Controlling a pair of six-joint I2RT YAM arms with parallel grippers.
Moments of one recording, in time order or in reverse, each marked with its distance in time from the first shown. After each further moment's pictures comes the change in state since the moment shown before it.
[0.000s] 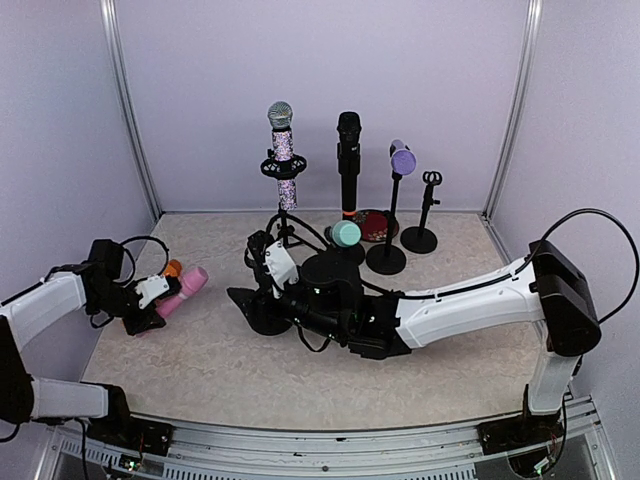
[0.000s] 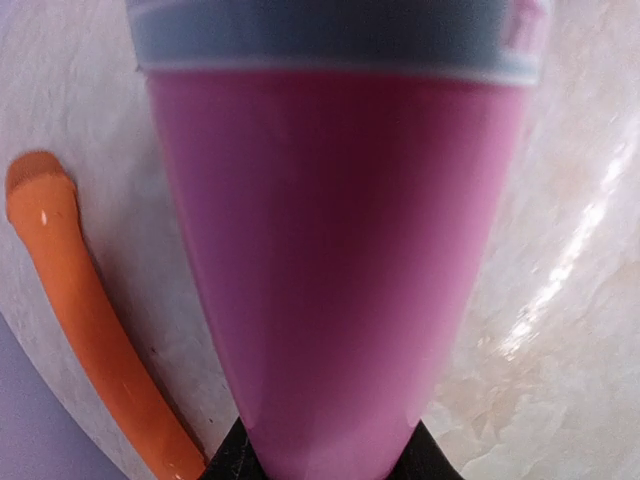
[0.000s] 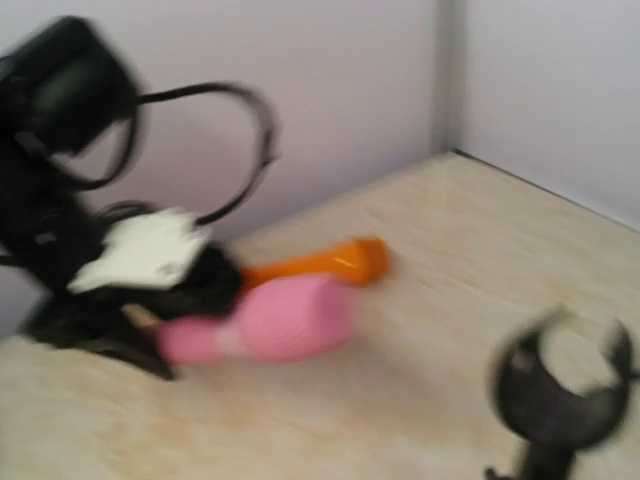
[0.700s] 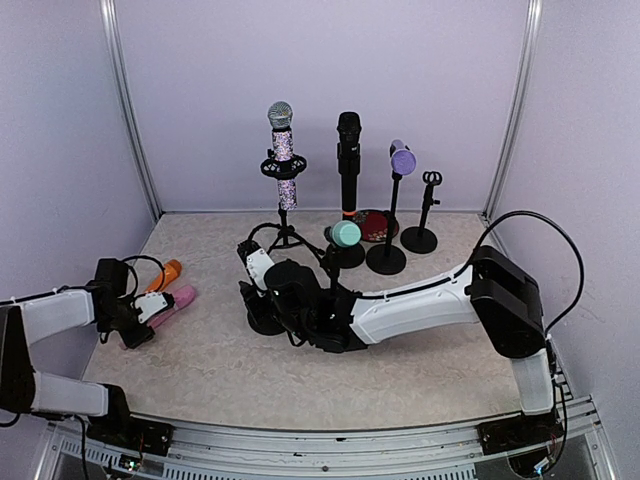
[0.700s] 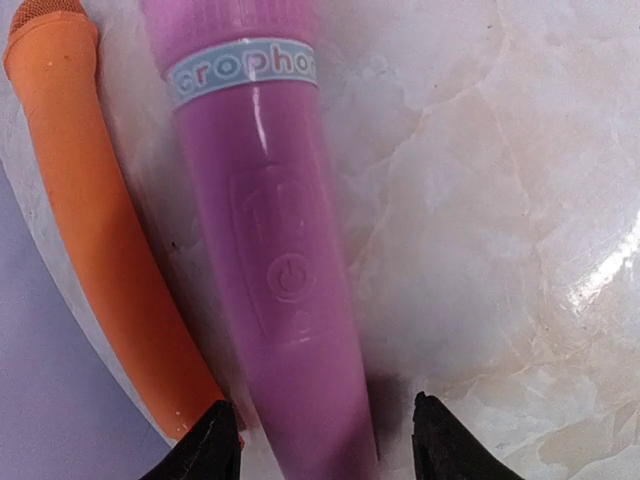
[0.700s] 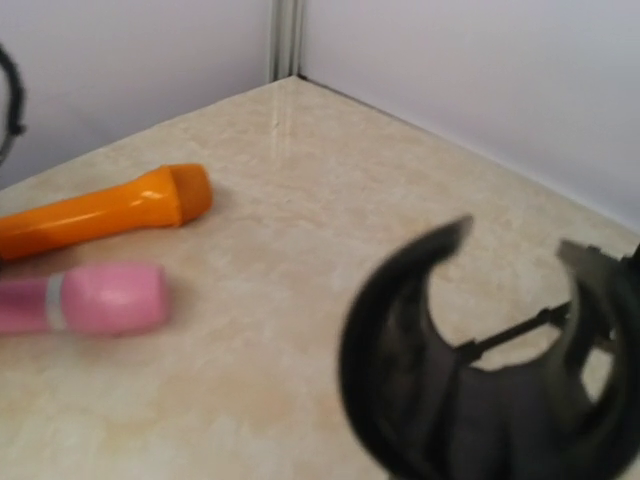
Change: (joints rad) left arm 0.019 0.056 -0.186 0.273 -0.342 -0.027; right arm -0.044 0.257 0.220 -0.118 0.244 -0.066
